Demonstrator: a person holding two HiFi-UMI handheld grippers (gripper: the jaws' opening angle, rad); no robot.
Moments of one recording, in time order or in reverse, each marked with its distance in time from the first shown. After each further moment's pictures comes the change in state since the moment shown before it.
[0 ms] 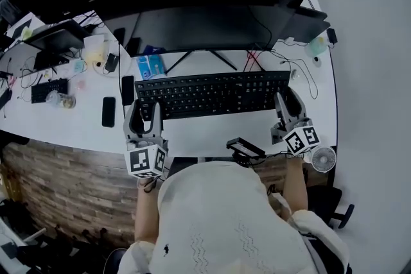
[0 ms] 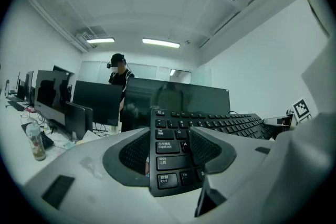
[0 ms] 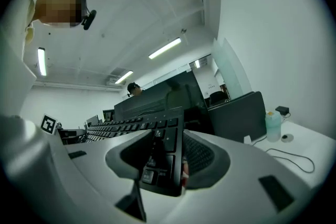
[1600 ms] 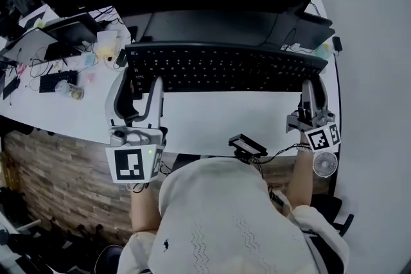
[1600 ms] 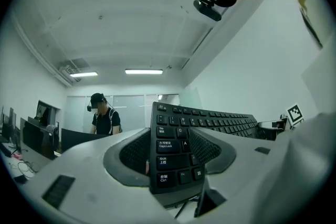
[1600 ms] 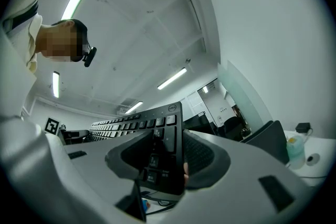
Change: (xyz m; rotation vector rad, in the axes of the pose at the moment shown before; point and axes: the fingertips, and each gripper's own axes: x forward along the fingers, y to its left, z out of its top) left arm -0.021 -0.043 0.190 0.226 -0.280 -0.074; right arm -0.011 0.019 0.127 0.045 -0.353 0.141
